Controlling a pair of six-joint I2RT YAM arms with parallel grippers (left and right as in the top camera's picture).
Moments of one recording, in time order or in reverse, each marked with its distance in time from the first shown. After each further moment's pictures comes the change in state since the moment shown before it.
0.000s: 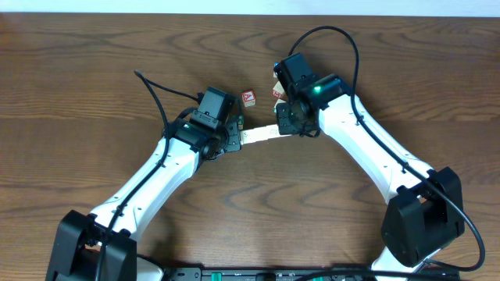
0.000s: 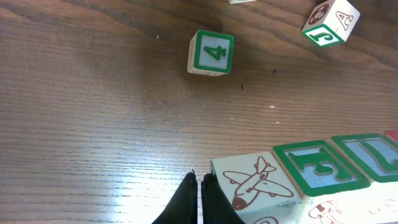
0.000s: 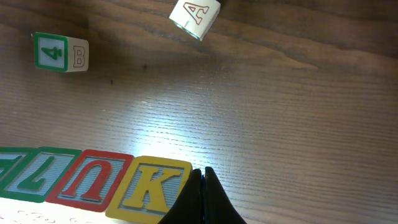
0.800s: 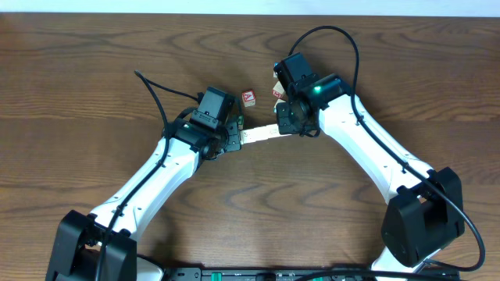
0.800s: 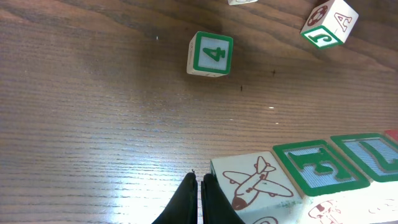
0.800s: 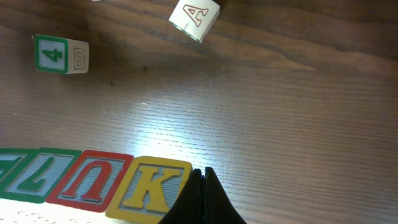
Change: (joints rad) left arm 0.000 0.000 0.000 0.004 0.002 0.000; right arm 0.000 0.000 0.000 0.005 0.002 0.001
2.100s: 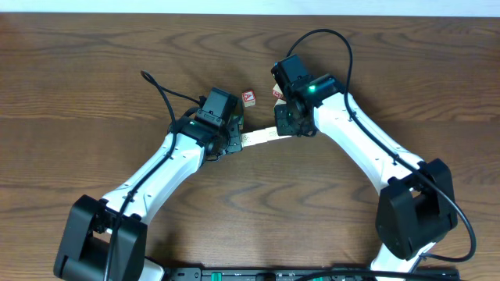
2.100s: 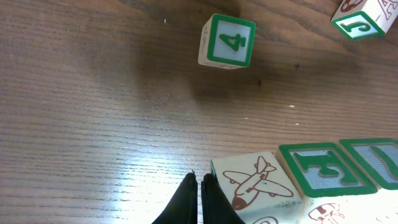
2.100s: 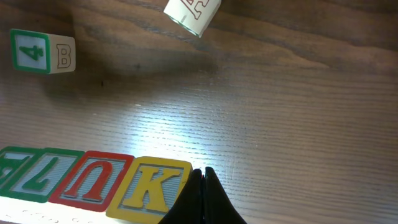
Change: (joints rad) left arm 0.000 0.066 0.000 0.005 -0.002 -0.019; right arm 0.000 0.047 -0.003 0.015 -0.005 0.004
